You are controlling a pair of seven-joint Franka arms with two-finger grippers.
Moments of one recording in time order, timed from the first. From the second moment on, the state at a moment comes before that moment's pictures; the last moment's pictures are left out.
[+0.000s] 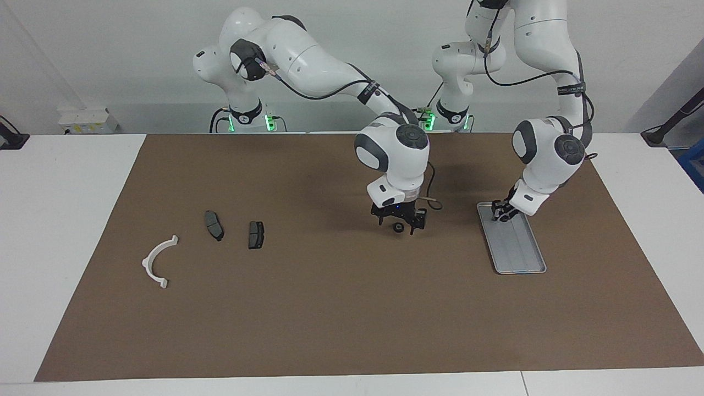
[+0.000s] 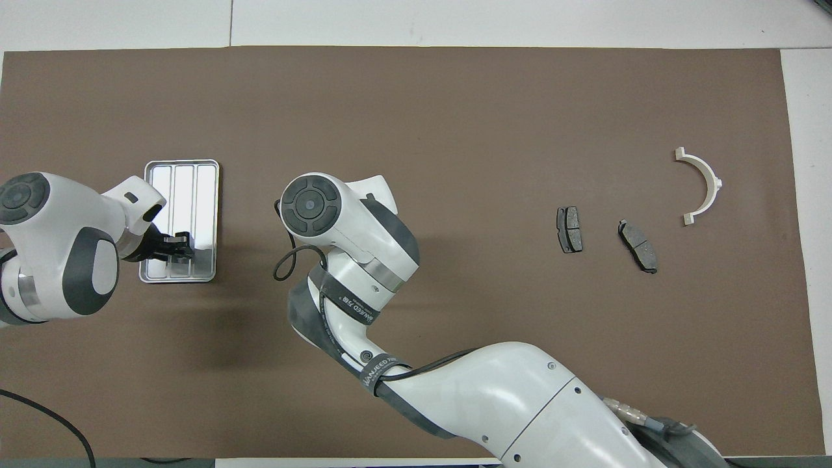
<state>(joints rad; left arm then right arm) 0.02 0.17 0.00 -2.20 -0.01 2.27 -0.02 0.68 0.81 0.10 -1.17 -0.14 2.04 1.22</state>
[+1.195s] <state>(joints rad) 0.02 0.16 -0.01 -2.16 -0.01 2.23 -0.06 0.69 0.86 0.11 -1.15 -0.08 2.03 1.22</state>
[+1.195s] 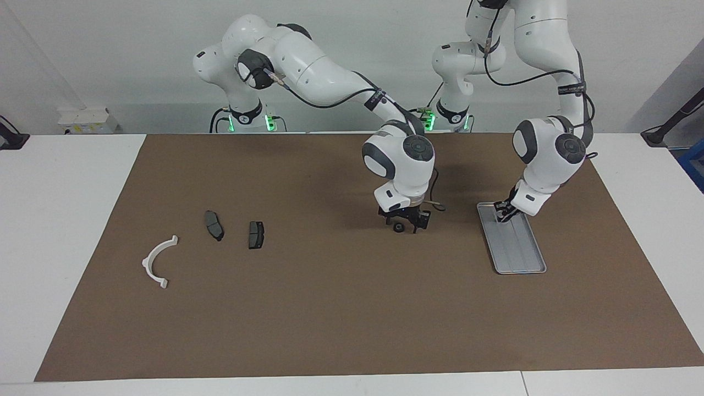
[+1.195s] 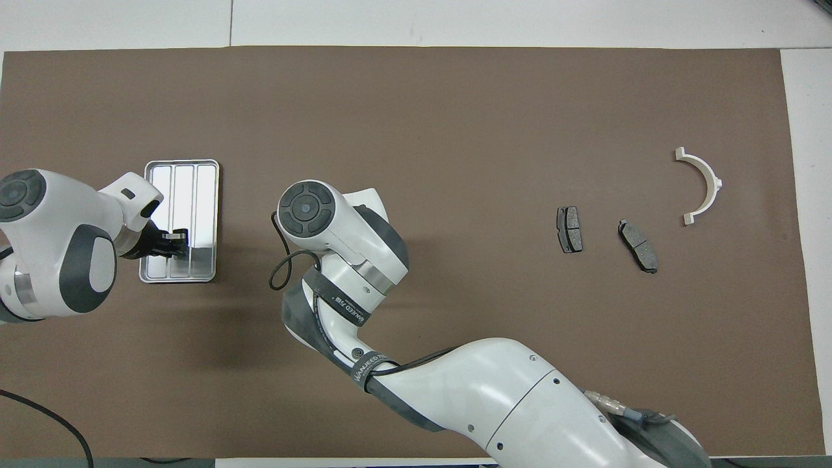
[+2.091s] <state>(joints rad) -0.04 0.09 -0.04 -1.97 -0.02 1.94 -0.30 0.68 0.85 0.11 -1.15 -0.08 2.02 1.22</state>
